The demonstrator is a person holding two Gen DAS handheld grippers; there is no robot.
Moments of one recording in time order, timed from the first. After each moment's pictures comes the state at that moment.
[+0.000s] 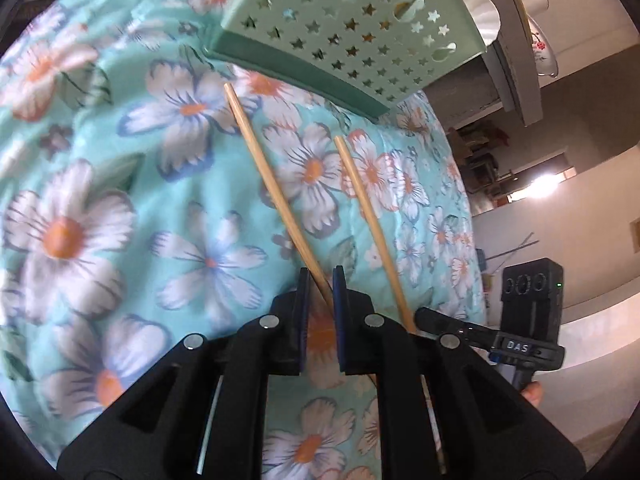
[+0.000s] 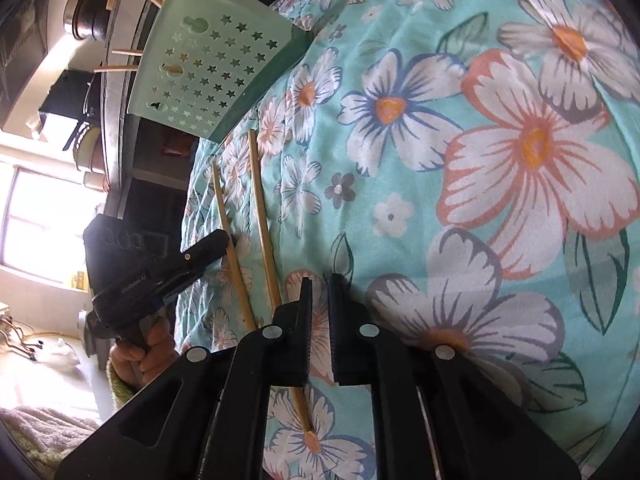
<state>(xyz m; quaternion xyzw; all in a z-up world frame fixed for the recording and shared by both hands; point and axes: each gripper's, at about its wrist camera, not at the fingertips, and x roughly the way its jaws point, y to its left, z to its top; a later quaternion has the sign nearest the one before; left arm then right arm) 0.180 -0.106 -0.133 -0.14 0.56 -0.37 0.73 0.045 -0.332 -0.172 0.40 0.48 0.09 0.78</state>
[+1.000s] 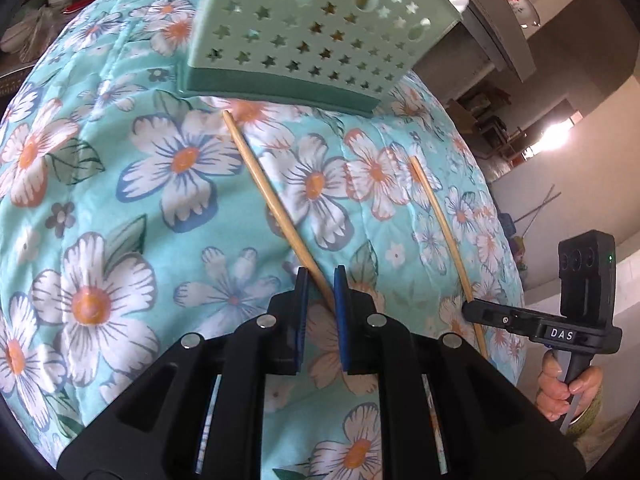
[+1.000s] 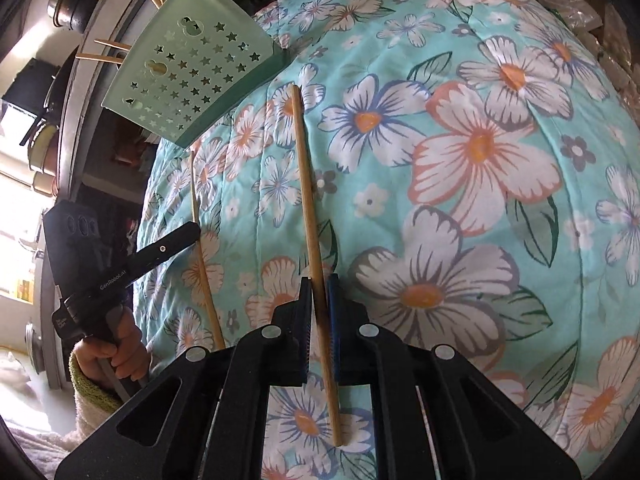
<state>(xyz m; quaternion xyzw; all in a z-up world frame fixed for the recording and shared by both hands) 0.179 -0.128 -0.130 -0.04 0.53 -0.41 0.74 0.017 -0.311 -0.153 0.36 0.49 -0.01 0.79</state>
